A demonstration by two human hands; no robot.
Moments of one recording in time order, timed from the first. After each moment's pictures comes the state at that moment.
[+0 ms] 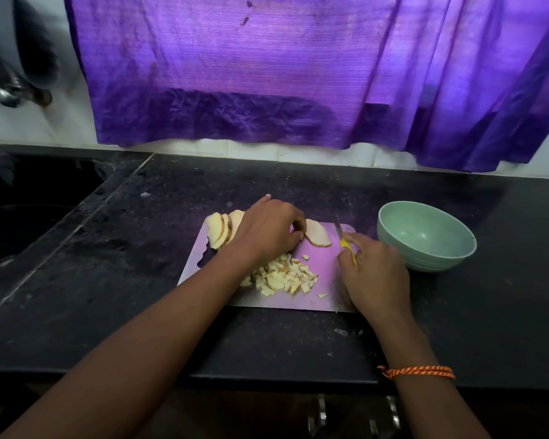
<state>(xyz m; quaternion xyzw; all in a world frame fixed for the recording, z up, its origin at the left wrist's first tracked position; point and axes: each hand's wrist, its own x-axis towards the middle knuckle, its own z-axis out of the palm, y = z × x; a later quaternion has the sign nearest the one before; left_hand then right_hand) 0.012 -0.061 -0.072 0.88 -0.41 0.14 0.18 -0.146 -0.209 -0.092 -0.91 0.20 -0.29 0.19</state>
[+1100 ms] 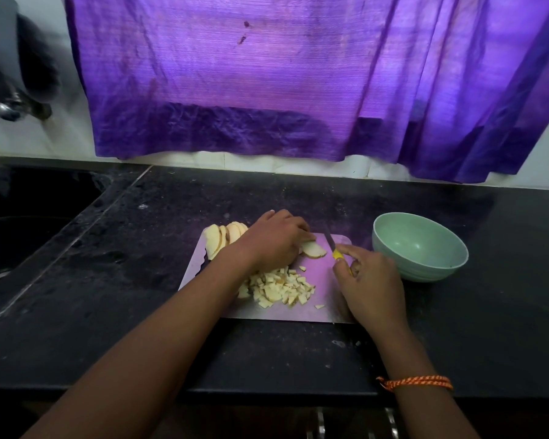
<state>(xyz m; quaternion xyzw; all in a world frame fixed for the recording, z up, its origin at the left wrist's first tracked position) 0.023 -0.065 -0.070 0.85 -0.51 0.06 0.08 -0.145 -0.209 -0.092 -0.90 0.20 -0.30 0.26</state>
